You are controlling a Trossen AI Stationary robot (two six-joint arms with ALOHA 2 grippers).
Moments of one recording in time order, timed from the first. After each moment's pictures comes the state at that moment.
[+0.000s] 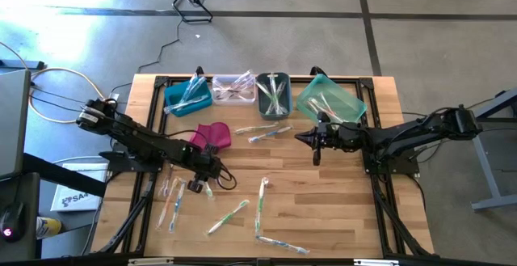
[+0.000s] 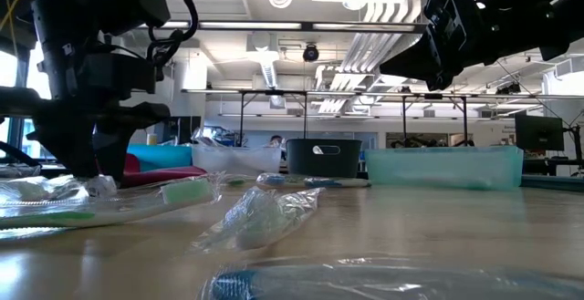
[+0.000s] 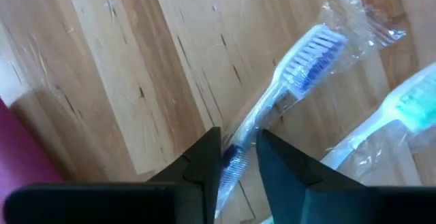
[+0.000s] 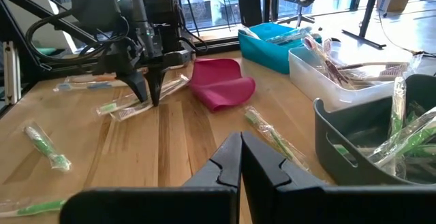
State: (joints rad) left arm -0.26 1.43 0.63 -0.40 -0.10 0.12; right arm 0.00 1.07 0.29 0.58 0.18 0.14
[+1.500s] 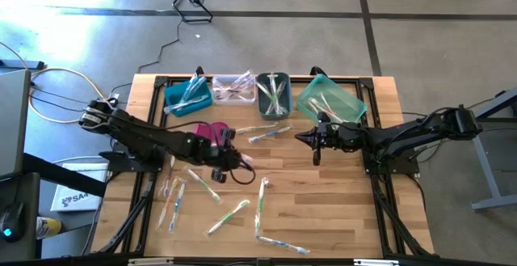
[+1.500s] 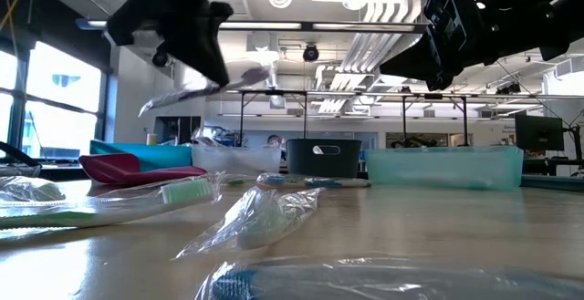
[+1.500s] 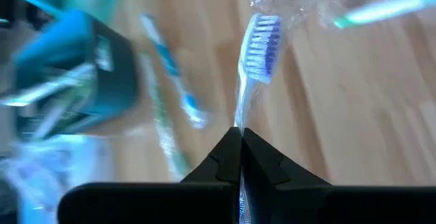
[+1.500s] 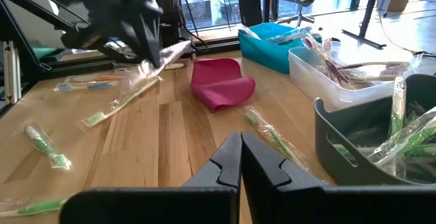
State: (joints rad) left arm -0.25 1.43 1.04 -0.56 -0.46 0.21; right arm 0.00 1.07 0.29 0.58 0.18 0.14
